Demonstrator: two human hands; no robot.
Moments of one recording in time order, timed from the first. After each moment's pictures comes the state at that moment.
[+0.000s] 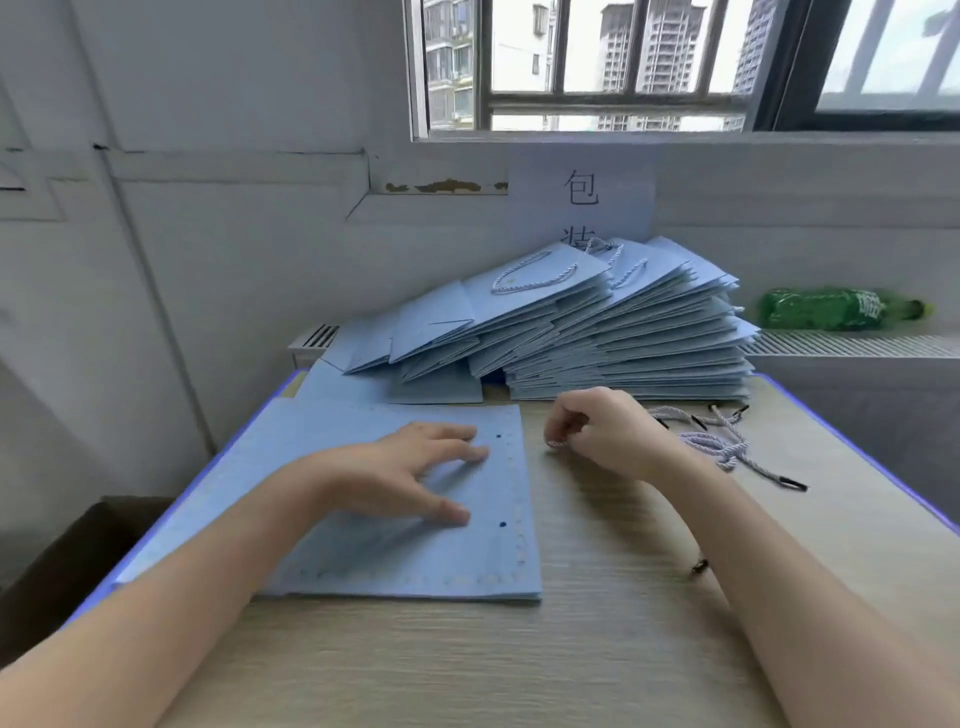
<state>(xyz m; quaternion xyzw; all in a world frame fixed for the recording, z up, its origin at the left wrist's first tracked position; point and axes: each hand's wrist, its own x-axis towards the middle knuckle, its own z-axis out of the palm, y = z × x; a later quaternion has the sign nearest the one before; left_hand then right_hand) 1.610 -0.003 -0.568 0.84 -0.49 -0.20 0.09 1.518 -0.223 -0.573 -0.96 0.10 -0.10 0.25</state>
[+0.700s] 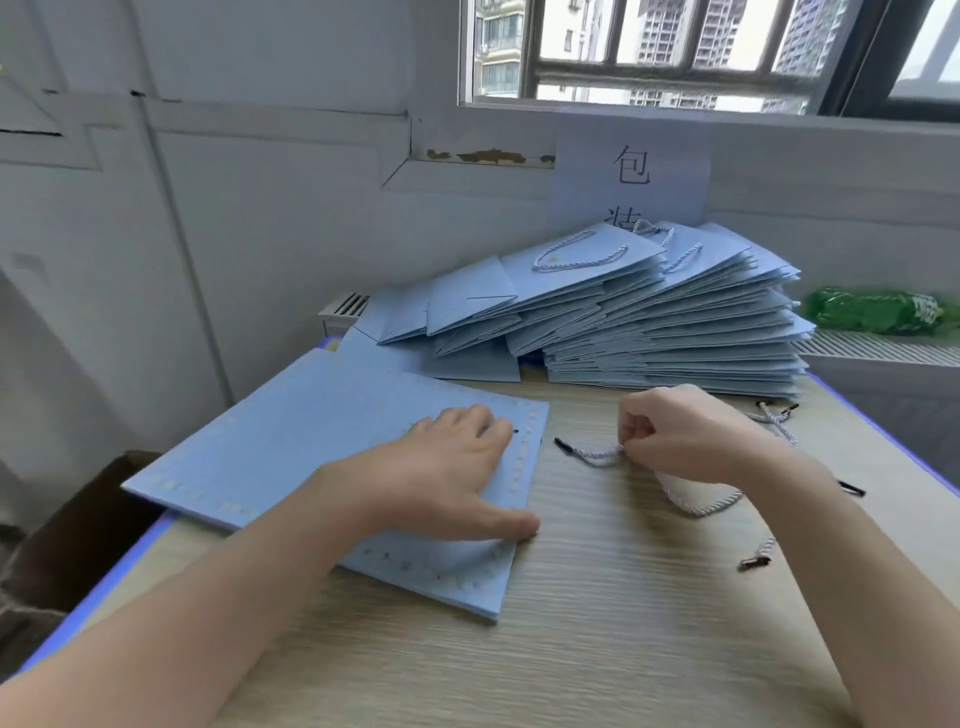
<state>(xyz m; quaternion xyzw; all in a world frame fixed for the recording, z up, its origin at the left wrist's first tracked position) 1.571 0.005 -0.569 0.87 -0.48 -0.08 0.03 1.497 -0.211 -0.556 -0.99 0.13 0.00 0.07</state>
